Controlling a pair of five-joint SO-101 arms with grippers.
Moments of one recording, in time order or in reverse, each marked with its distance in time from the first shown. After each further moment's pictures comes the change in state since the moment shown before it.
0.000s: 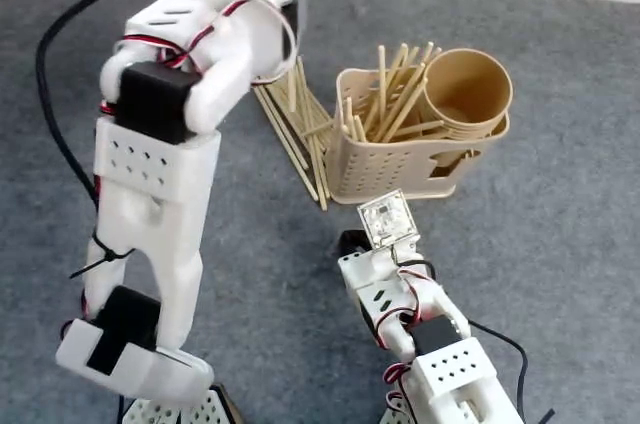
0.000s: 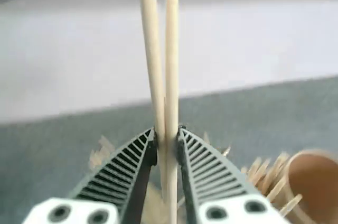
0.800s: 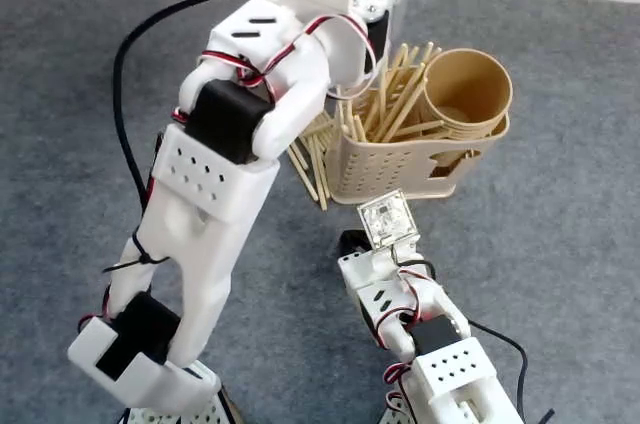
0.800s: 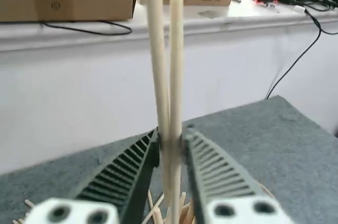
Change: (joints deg) left arm 11.6 0.0 6.4 -14.8 0.0; right arm 0.0 0.0 0.0 0.0 0.0
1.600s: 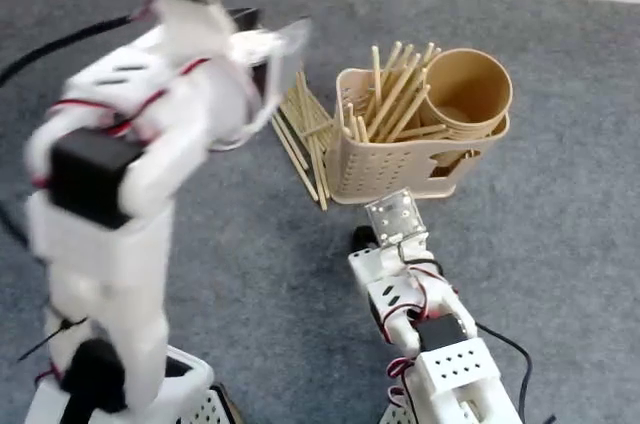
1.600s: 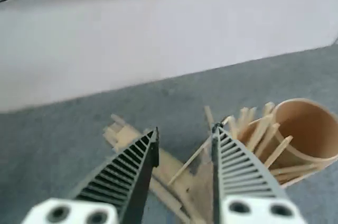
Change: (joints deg) left arm -13.5 -16.9 0.6 30.4 -4.1; right arm 4.9 0.0 0.0 0.0 4.5
